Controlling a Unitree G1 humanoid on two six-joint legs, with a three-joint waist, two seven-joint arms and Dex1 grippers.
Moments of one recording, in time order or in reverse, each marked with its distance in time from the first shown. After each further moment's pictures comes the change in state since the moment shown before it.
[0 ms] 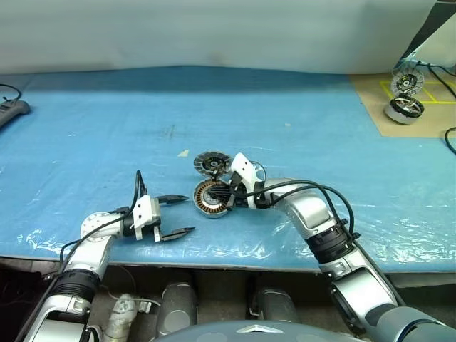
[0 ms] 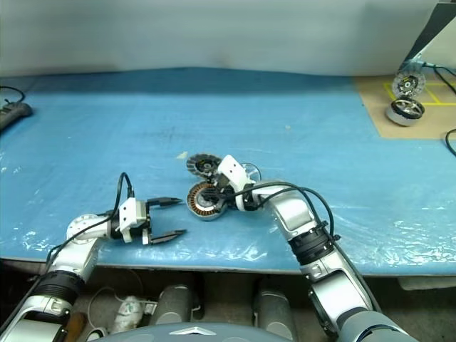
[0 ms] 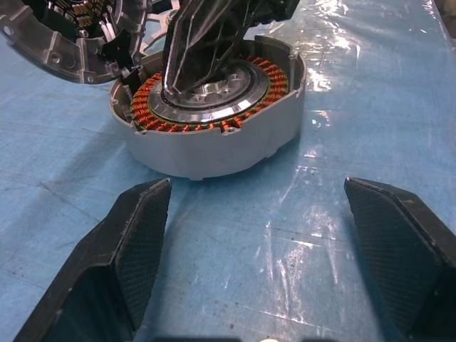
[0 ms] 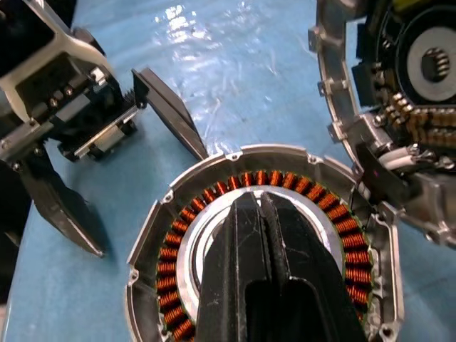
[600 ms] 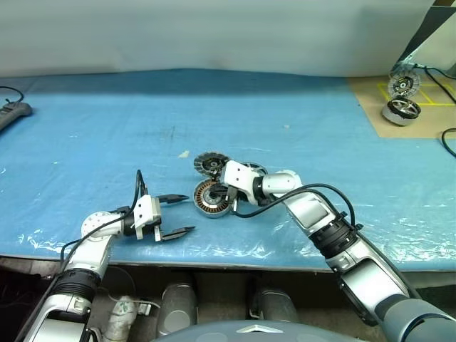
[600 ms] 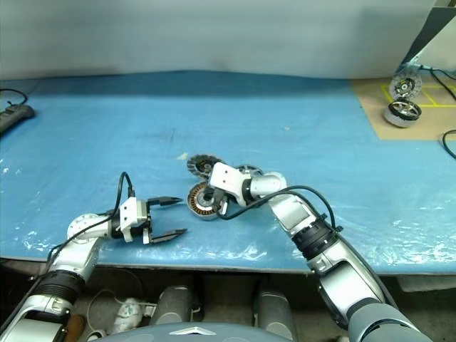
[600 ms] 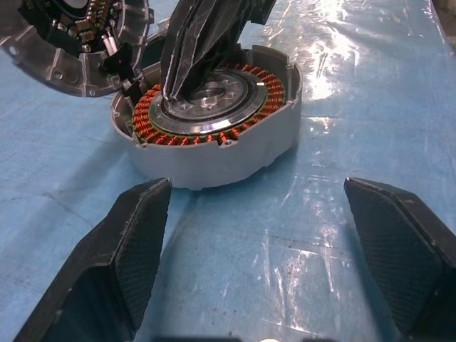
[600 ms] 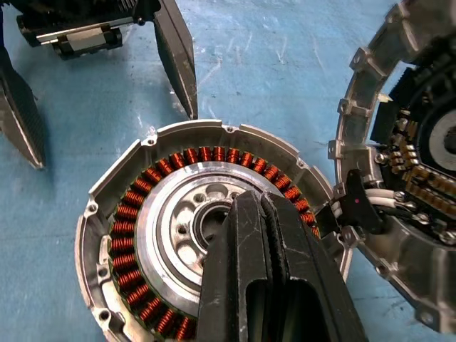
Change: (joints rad) left arm -0.004 0.000 -0.004 0.000 0.000 0.000 0.007; right arm -0.046 -0.089 0.110 0.057 -0.195 -0.295 0.041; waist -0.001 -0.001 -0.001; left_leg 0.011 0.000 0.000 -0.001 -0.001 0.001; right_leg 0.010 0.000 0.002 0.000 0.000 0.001
